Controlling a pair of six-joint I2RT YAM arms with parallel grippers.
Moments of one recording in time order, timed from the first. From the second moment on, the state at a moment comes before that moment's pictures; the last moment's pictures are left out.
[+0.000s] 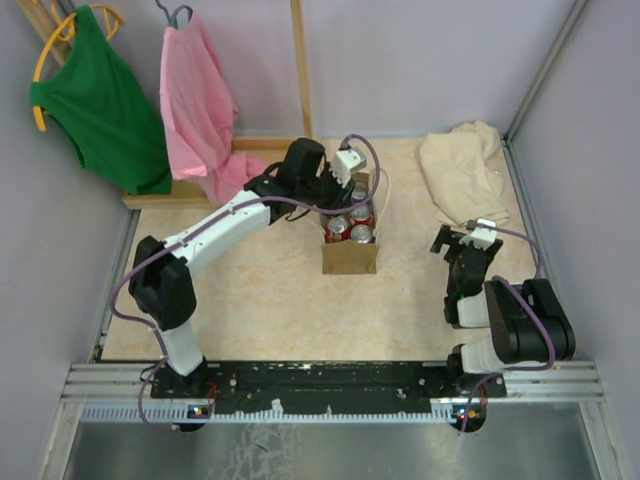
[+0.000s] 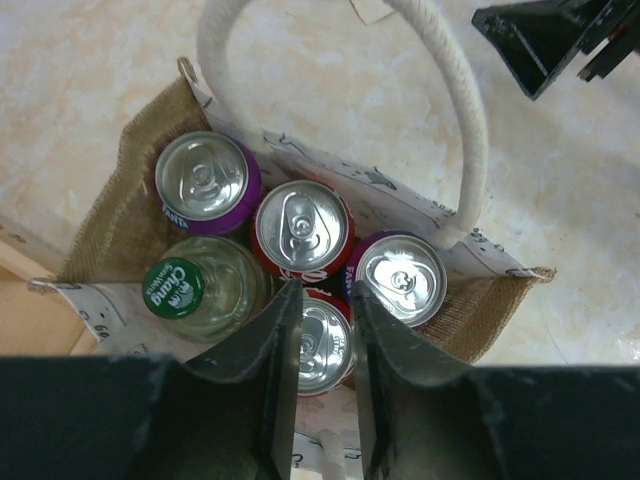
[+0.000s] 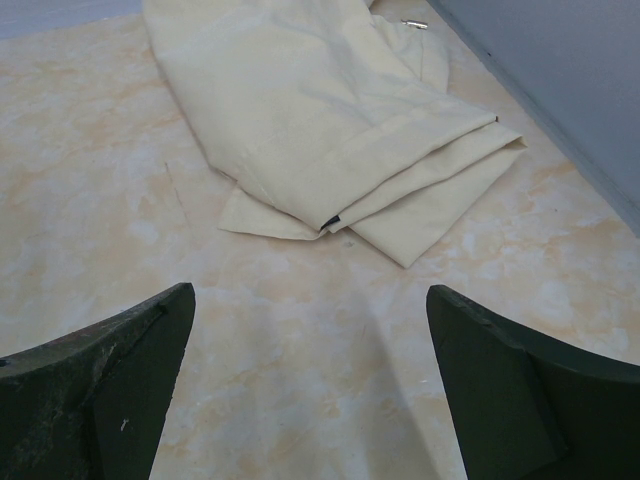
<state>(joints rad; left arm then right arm) -0.71 1.80 1.60 -0.35 0.33 0.17 0.04 1.44 0.13 1.20 0.33 0.09</state>
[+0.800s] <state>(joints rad) -0.78 1.72 1.33 -0.33 0.35 0.20 0.04 1.44 0.13 1.20 0.33 0.09</state>
